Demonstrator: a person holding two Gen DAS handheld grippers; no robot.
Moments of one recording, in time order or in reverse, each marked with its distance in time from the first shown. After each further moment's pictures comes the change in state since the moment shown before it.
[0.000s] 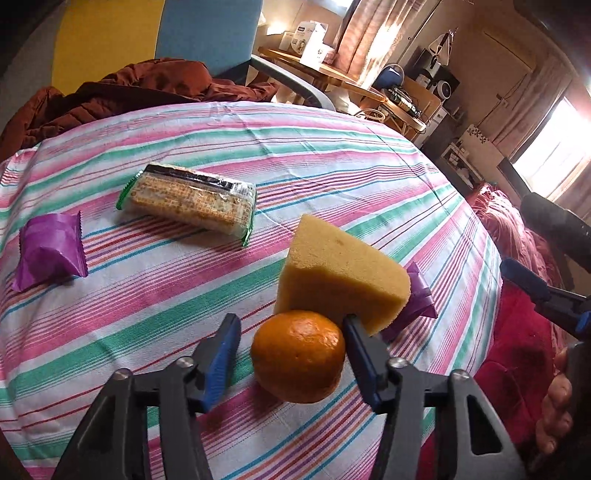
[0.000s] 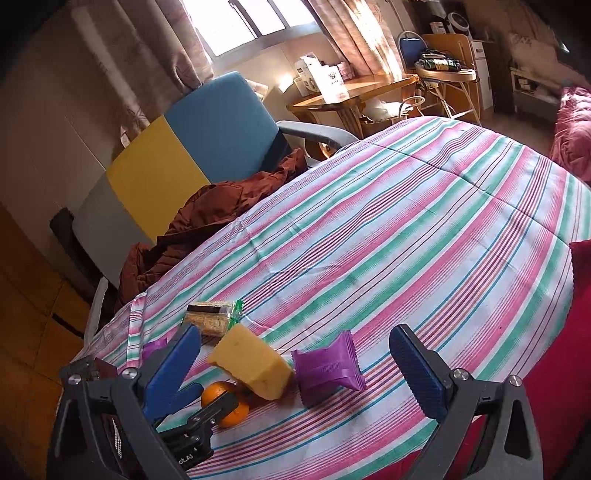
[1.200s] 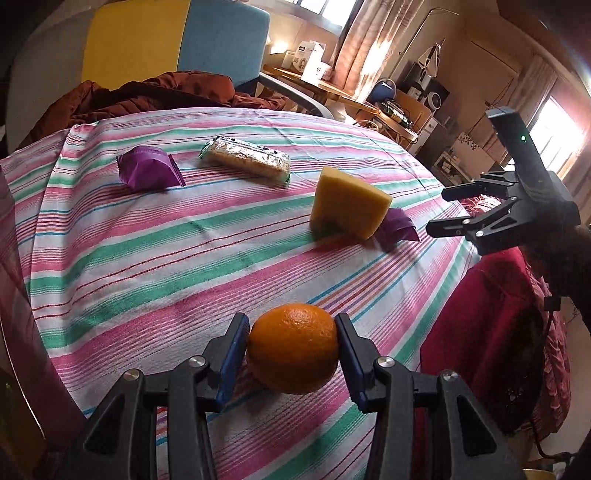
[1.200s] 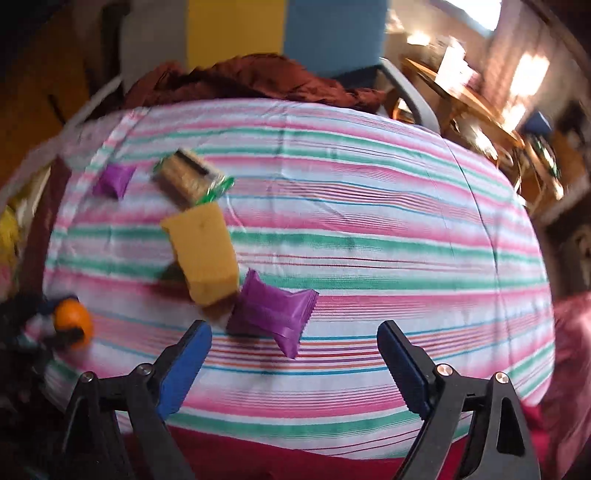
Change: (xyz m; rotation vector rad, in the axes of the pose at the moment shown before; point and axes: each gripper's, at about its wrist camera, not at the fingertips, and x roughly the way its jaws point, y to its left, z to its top) left arm -0.079 0.031 -0.090 0.016 -0.079 0.005; right arm 0.049 0.040 -0.015 -0.869 0.441 -0.193
